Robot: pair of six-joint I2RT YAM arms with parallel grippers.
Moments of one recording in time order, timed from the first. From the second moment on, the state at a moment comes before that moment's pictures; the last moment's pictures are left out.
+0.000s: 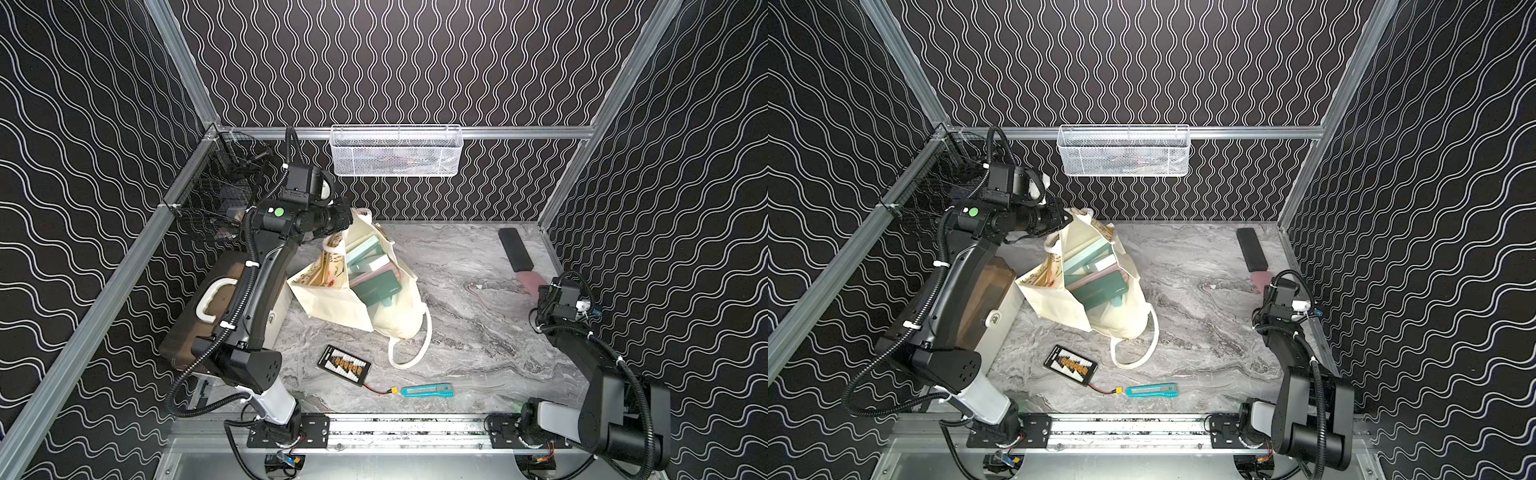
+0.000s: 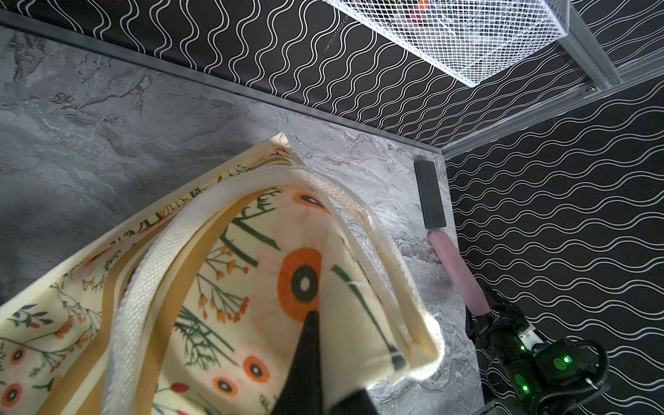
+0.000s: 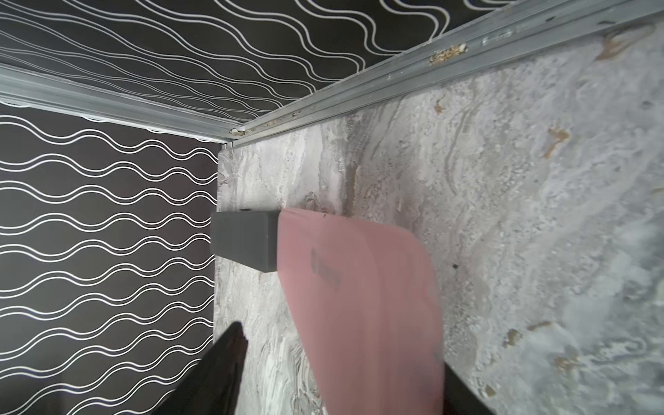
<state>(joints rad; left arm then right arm) -0.19 1.66 2.05 -1.07 0.24 -0.55 -0.23 1.26 0.56 0.05 0.27 1.35</state>
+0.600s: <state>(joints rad) -0.19 1.65 2.02 -1.07 0.25 -0.55 -0.23 1.28 0.55 -0.03 0.28 1.26</state>
